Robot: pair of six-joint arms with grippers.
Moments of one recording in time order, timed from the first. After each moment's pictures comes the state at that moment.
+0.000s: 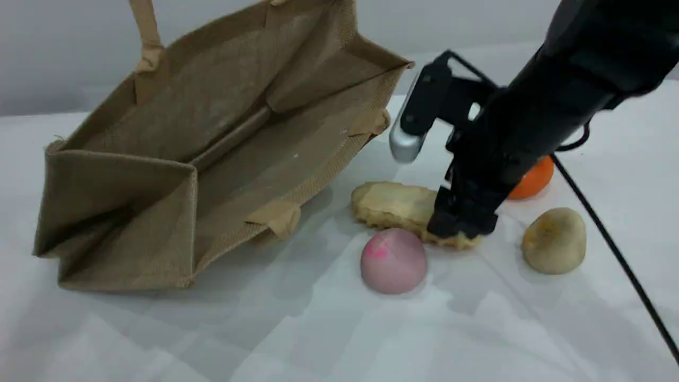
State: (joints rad) left arm -0.17 1.87 -2.03 -0.50 1.22 0.88; right arm 0.38 2.08 -1.04 0.74 0.15 -1.43
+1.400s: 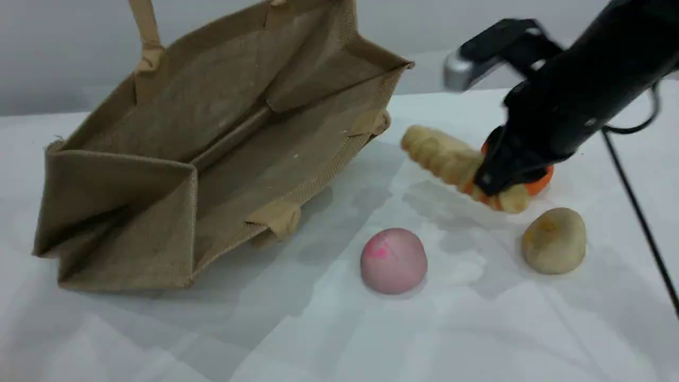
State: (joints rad) left arm -0.17 1.87 -2.03 -0.49 1.22 0.88; right arm 0.23 1.94 -1.00 0.73 0.32 -1.02
